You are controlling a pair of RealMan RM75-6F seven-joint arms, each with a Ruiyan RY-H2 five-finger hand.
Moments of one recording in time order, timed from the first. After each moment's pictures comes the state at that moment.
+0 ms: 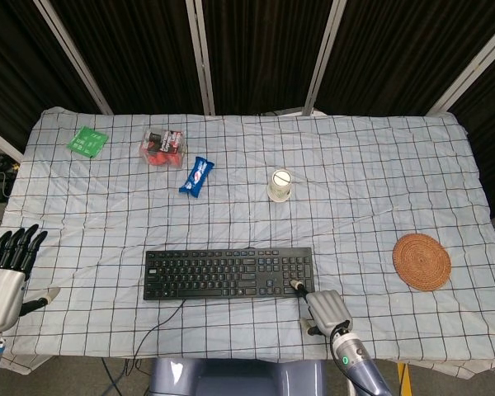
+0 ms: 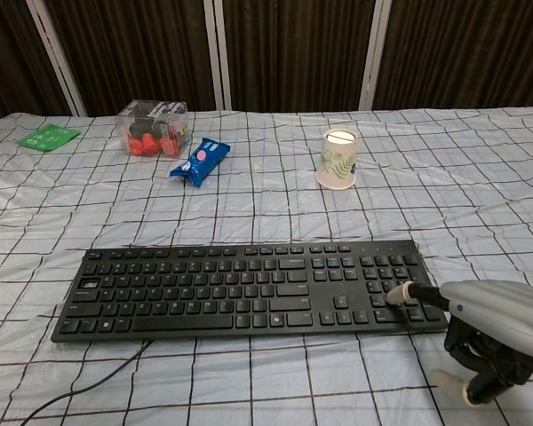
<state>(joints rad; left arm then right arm) -0.08 -1.22 -0.02 -1.54 1.64 1.60 0.10 0.37 -1.57 0.03 -1.89 -0.98 1.10 -0.73</state>
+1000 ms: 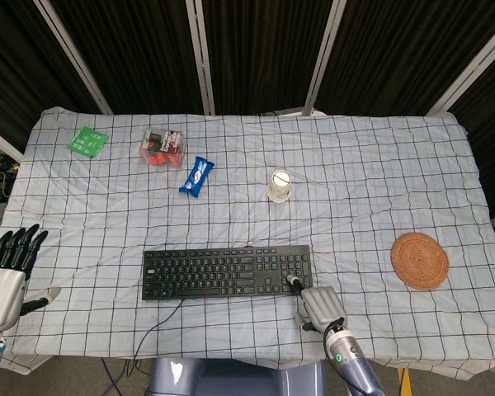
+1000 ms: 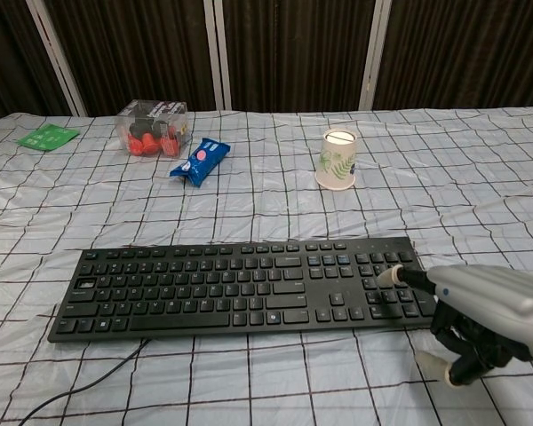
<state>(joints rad) -0.08 -1.21 -0.02 -1.55 1.63 1.59 0.09 0.41 -1.61 0.02 -1.90 -0.97 1.19 -0.74</state>
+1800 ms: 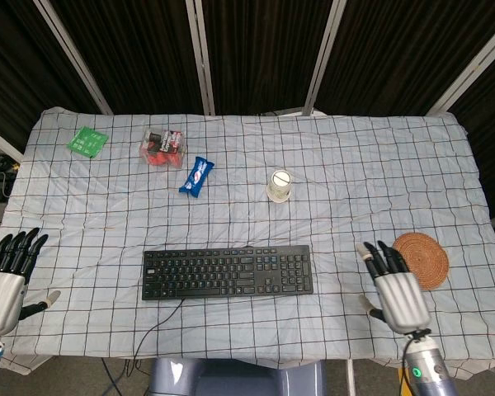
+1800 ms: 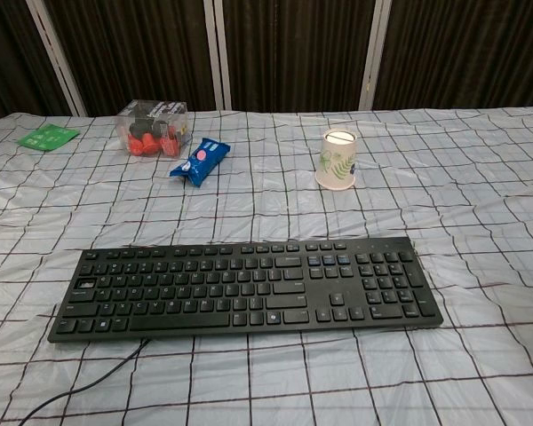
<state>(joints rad) -0.07 -1.21 0.00 -1.55 1.66 1.61 0.09 0.23 -1.22 -0.09 -1.93 -1.48 1.53 -0.46</state>
